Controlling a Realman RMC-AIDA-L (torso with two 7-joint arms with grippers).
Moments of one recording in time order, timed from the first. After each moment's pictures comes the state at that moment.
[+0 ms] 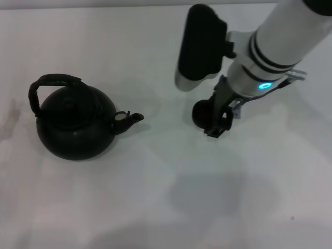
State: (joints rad) left arm -0.12 -2.08 2.00 0.12 -0.49 1.42 -0.43; right arm 0.83 2.03 -1.94 -1.16 0.64 1.35 -0.62
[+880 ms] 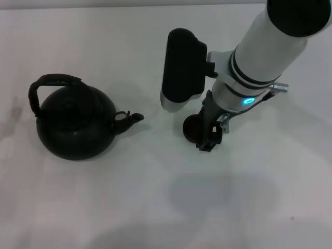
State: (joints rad) left arm -0.13 -2.08 2.00 0.11 -0.49 1.41 -0.43; right arm 0.89 2.03 -2.07 -1.08 0.72 1.28 -0.61
